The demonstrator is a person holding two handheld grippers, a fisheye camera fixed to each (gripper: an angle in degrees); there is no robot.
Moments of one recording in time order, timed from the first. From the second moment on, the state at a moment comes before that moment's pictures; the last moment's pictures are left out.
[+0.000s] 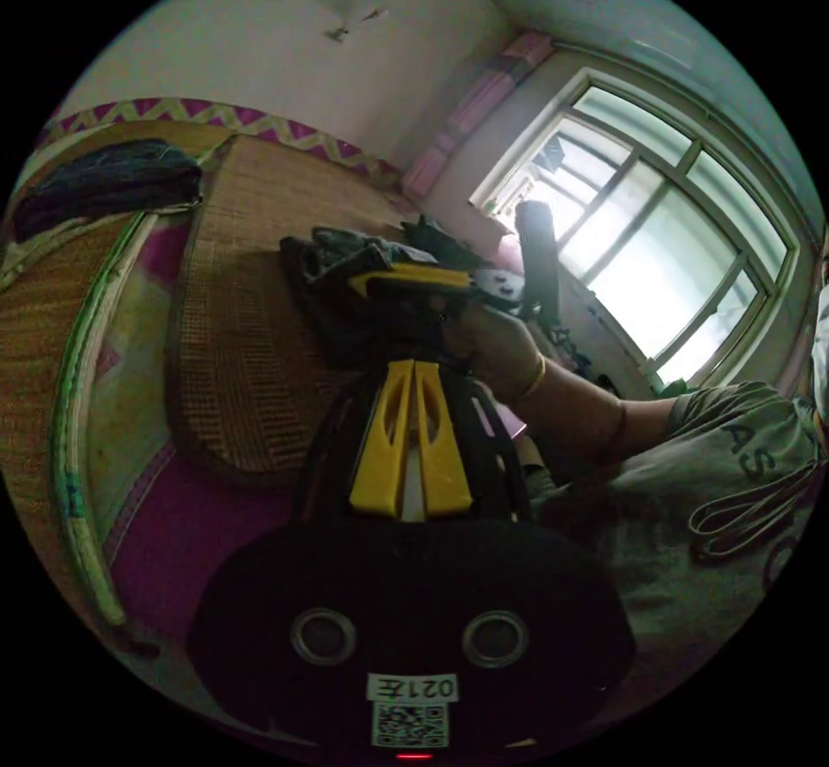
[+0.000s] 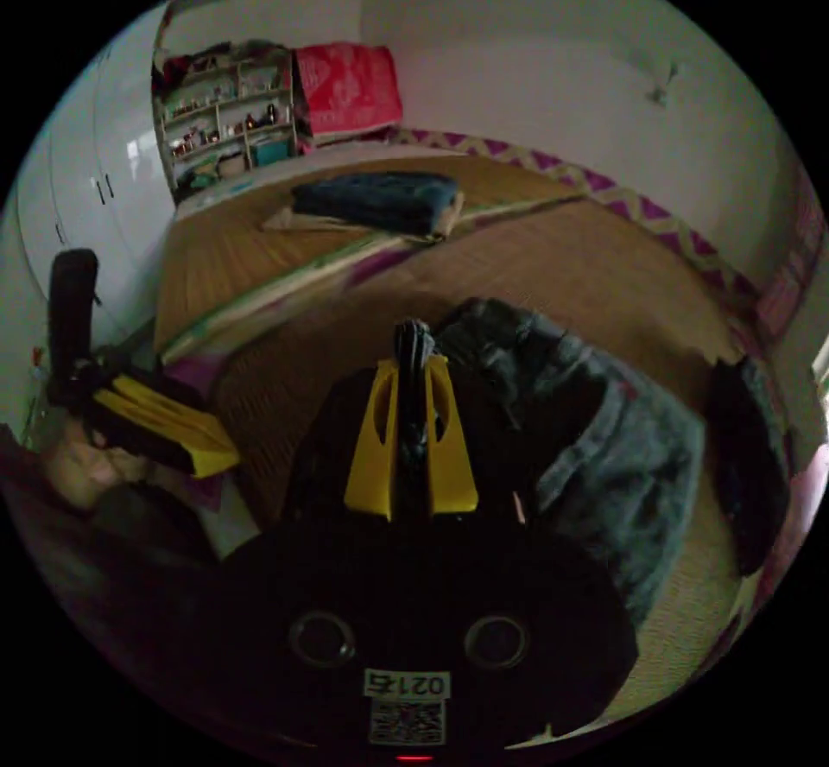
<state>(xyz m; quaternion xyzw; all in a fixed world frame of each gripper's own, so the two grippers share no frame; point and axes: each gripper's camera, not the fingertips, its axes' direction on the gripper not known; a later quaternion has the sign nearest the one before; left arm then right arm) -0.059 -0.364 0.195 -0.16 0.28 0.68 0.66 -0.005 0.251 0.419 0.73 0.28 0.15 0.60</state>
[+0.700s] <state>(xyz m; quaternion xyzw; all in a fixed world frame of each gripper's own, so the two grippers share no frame) 0.081 -0.484 0.293 -0.16 0.26 0.58 0.75 0.119 0.343 0.443 0.77 0.14 0.10 0.61</state>
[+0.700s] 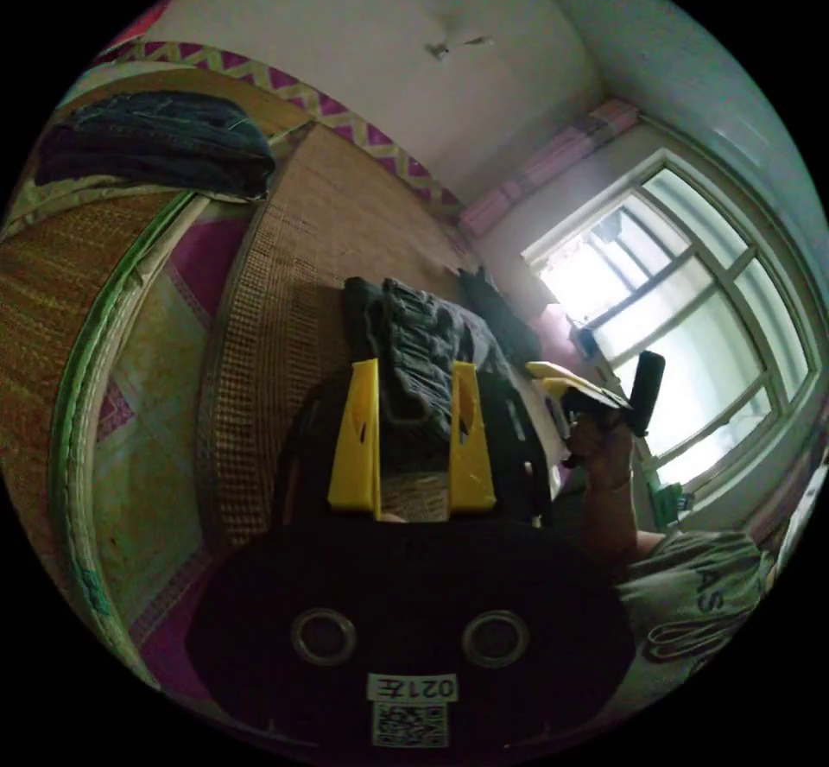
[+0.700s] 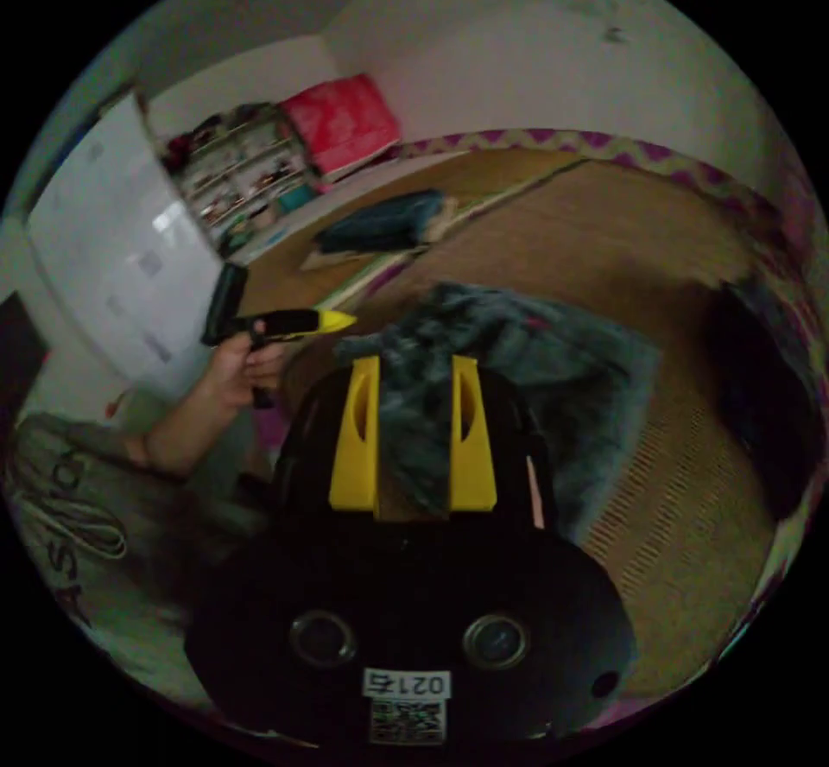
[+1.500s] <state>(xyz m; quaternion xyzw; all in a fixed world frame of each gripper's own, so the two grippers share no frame) 0.273 -0.405 0.319 -0.26 0.24 0.67 0.65 0.433 0.447 0.496 0.81 -0.20 0.09 0.55</state>
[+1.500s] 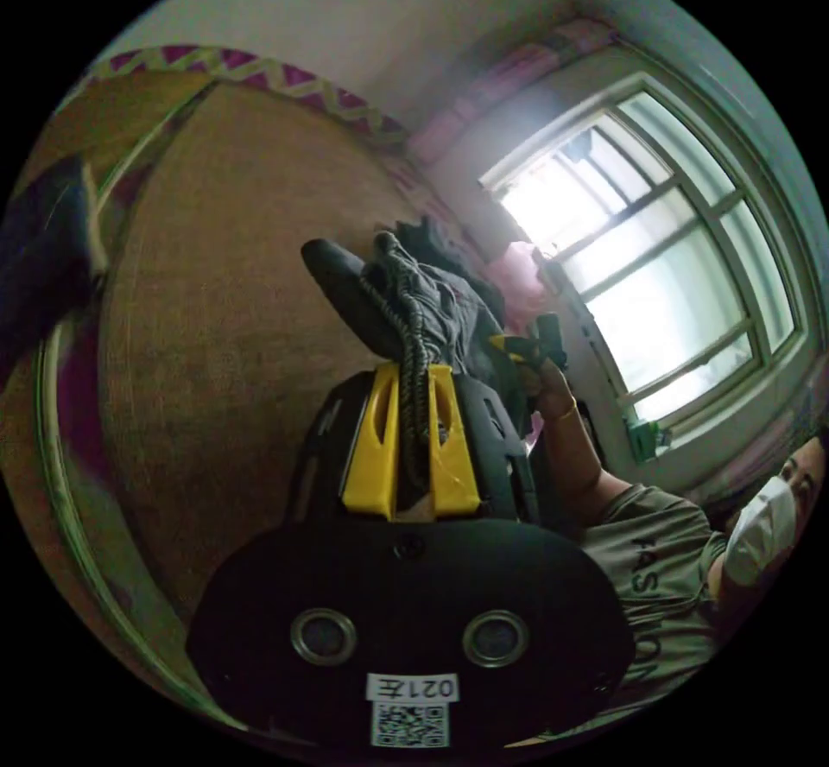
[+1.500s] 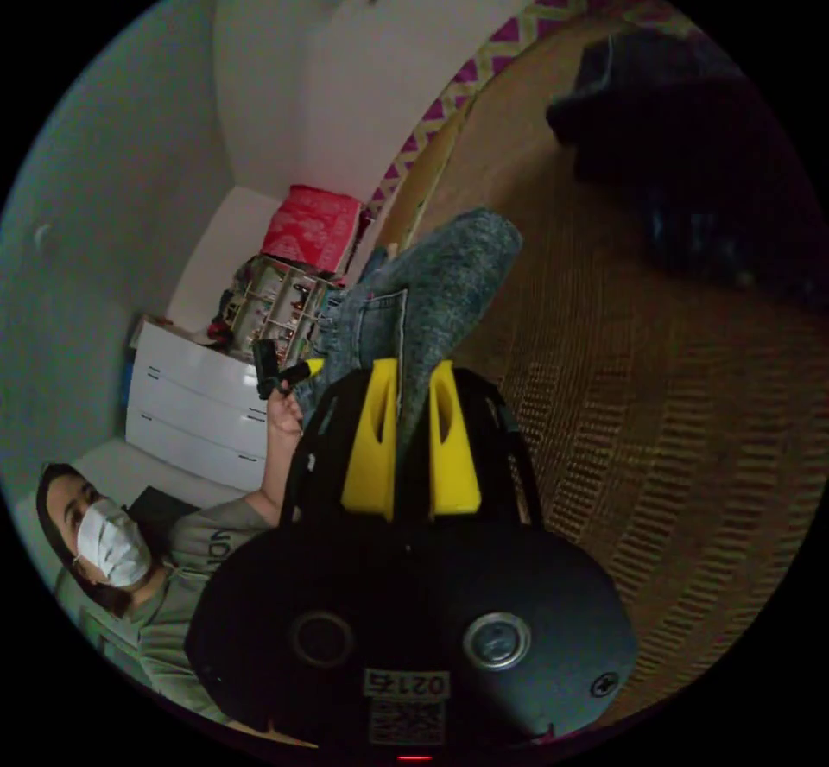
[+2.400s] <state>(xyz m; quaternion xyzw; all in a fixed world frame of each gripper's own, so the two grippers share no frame) 0.316 -0.313 0.285 -0.07 0.13 0.80 0.59 0.328 0.437 0.274 0.68 0.32 0.31 0.59</state>
